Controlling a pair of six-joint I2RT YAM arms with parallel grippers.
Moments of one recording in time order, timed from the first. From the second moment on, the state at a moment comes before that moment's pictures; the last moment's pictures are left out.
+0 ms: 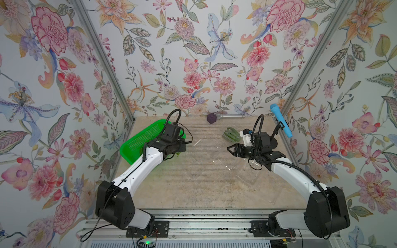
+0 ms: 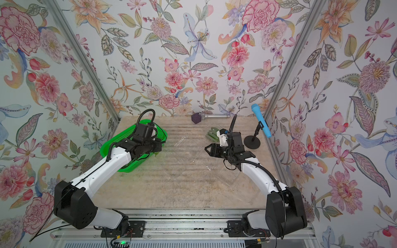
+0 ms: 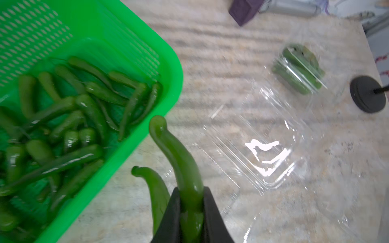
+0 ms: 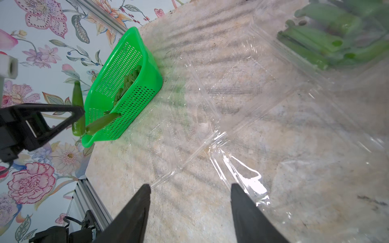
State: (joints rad) left arm -0.34 1.45 1.28 -0.65 -0.06 -0.37; right arm 0.32 1.37 0.94 -0.23 -0.48 0.44
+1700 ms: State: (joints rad) left arm -0.38 2.28 2.08 -0.37 0.22 -0.22; right arm 0.05 1.82 1.31 -0.28 -0.30 0.70
